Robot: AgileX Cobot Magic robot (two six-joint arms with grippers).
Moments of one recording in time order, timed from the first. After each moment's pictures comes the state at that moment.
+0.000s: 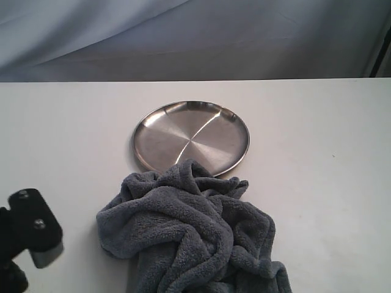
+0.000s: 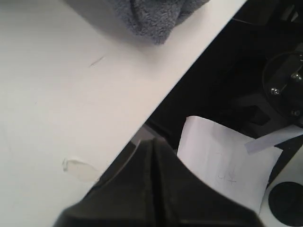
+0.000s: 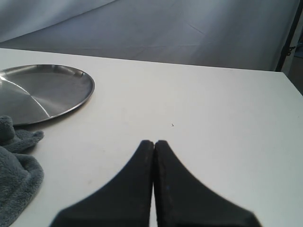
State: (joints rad) left arm -0.82 1.06 -0.69 -0.27 1.17 0.14; right arm -0.08 0.01 0.00 0.38 0.01 0.09
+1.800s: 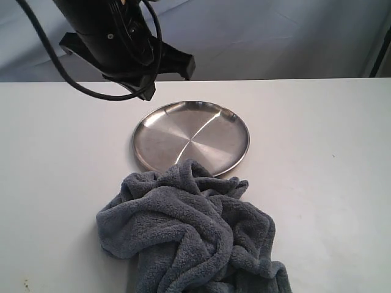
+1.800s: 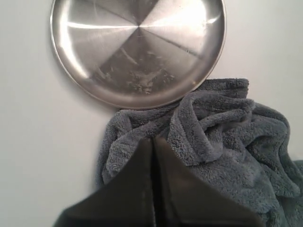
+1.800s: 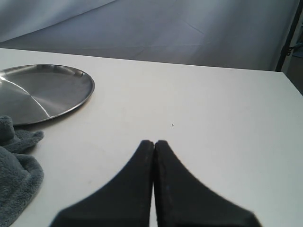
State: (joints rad) left arm -0.64 1.77 -1.70 0.04 1.22 -0.22; right arm -0.08 0.01 0.00 0.38 0.01 0.09
